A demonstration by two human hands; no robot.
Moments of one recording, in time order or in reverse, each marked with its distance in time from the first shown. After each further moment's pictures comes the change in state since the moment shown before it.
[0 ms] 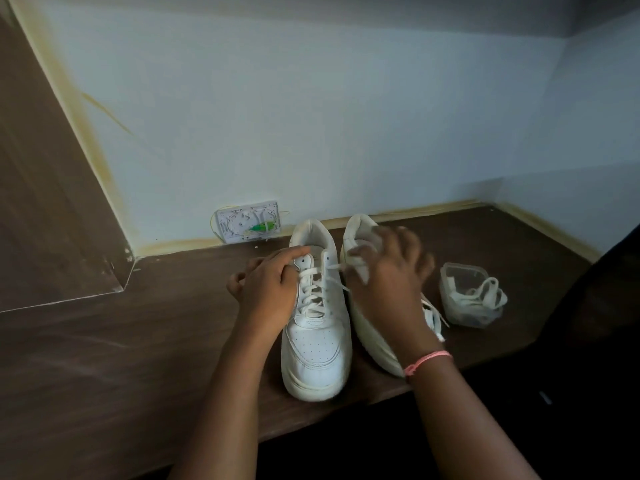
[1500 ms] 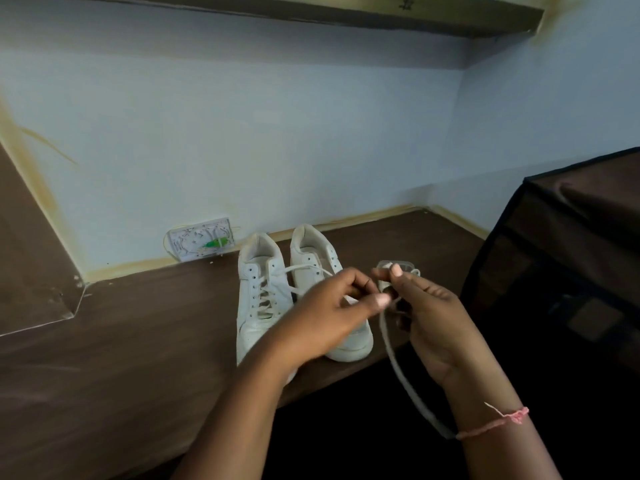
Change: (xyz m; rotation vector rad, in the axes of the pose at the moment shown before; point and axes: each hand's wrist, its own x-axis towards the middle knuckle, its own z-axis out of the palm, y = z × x) left_hand -0.077 0.122 -0.005 -0.477 -0.715 0.219; right_hand -0.061 0.041 -0.149 1.380 -0.140 0.750
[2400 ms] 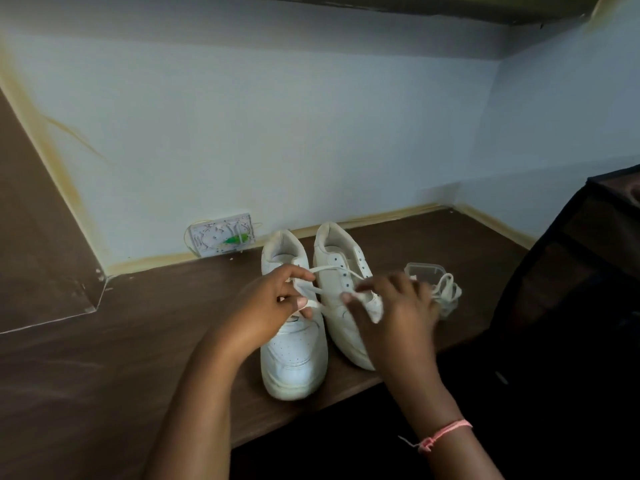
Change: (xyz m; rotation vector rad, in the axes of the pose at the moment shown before) left_hand -0.008 -0.070 -0.087 0.167 0.156 -0.114; right_hand 0.024 0.066 0.052 -1.269 0.227 -0.545
